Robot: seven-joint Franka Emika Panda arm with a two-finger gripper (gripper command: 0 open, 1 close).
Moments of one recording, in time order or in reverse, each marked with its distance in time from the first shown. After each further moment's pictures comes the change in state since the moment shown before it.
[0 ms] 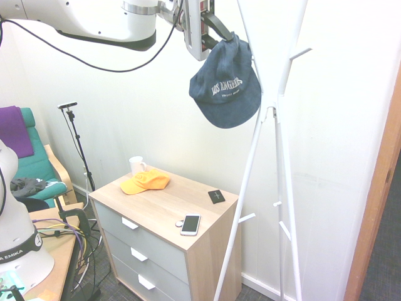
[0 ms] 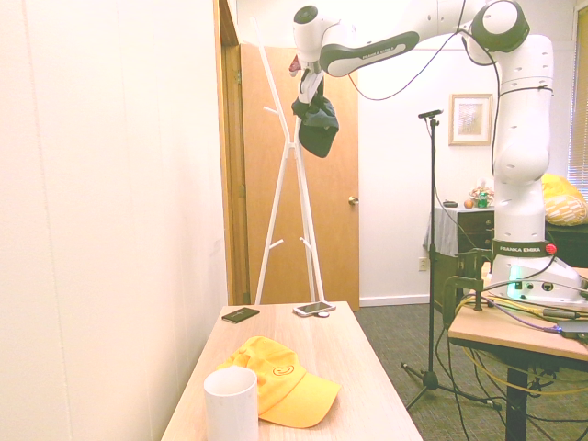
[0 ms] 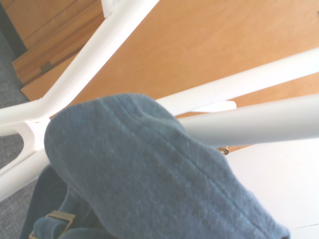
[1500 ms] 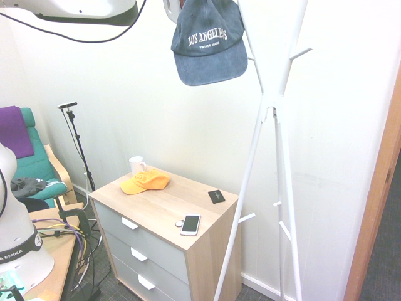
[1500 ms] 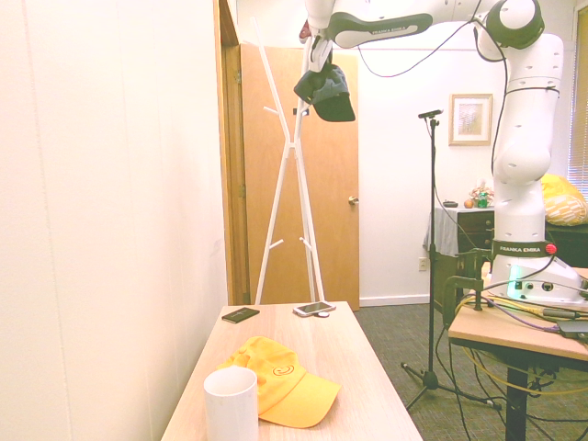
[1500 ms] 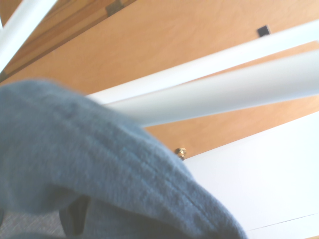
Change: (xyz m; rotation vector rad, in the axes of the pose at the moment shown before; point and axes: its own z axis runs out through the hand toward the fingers) arm 0.047 0.060 -0.055 -0.044 0.081 0.011
